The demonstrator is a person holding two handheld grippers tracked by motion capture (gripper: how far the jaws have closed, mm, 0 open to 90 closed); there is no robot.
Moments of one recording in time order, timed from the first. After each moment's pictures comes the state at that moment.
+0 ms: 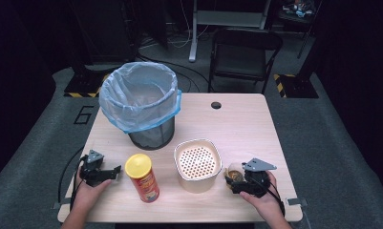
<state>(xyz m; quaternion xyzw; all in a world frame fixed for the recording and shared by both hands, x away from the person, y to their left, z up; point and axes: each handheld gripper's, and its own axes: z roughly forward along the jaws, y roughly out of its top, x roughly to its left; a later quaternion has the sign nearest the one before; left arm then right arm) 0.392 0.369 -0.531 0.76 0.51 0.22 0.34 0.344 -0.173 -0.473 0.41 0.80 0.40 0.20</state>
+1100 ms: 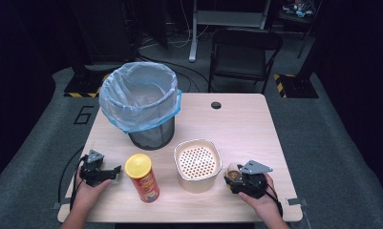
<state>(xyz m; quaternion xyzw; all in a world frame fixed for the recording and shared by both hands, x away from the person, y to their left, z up) 0.392 0.369 -0.531 0.76 0.51 0.22 0.34 0.344 -0.170 -0.482 0.38 0.81 0.40 0.21</state>
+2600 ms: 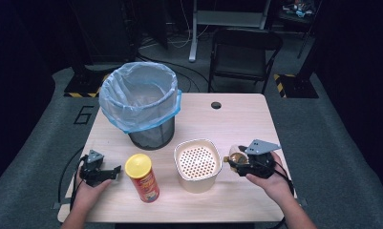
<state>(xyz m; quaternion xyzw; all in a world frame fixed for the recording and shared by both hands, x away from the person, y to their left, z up) 0.392 0.369 -0.531 0.76 0.51 0.22 0.34 0.373 -0.179 -0.408 0.29 0.84 0.40 0.21</state>
